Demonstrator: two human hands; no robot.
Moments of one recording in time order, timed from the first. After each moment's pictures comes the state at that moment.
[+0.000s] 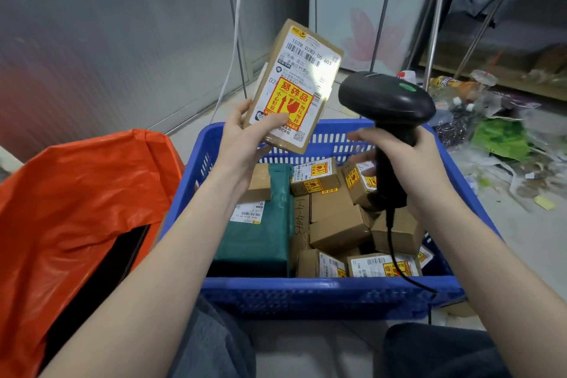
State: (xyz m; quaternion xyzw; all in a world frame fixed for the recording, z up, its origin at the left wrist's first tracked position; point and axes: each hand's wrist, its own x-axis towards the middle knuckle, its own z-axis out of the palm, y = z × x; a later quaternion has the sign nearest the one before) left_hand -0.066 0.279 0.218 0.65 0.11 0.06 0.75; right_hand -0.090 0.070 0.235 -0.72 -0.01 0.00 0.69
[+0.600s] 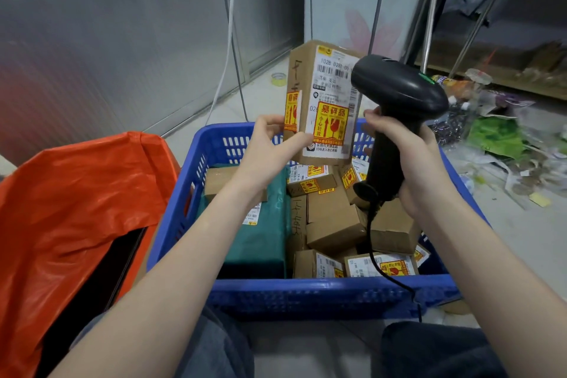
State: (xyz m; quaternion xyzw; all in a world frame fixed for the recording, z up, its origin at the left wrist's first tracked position) left_hand -0.076 0.251 0.211 0.76 0.05 0.02 0.65; right_hand -0.094 0.069 0.238 -0.63 0.04 -0.03 0.77
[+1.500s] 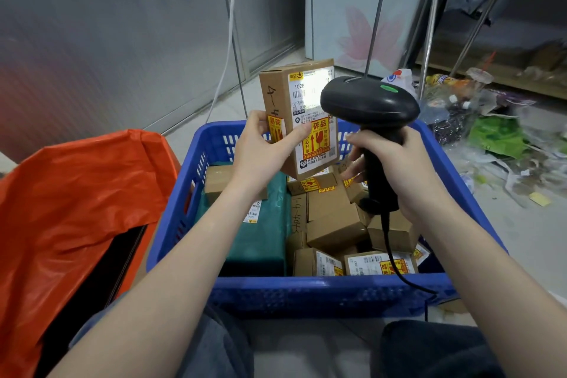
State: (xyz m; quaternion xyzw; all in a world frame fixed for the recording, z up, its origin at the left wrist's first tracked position) left_hand -0.080 0.250 0.214 0.82 0.07 0.12 0.55; right_hand -0.094 0.073 0.237 -0.72 -0.03 0.03 0.69
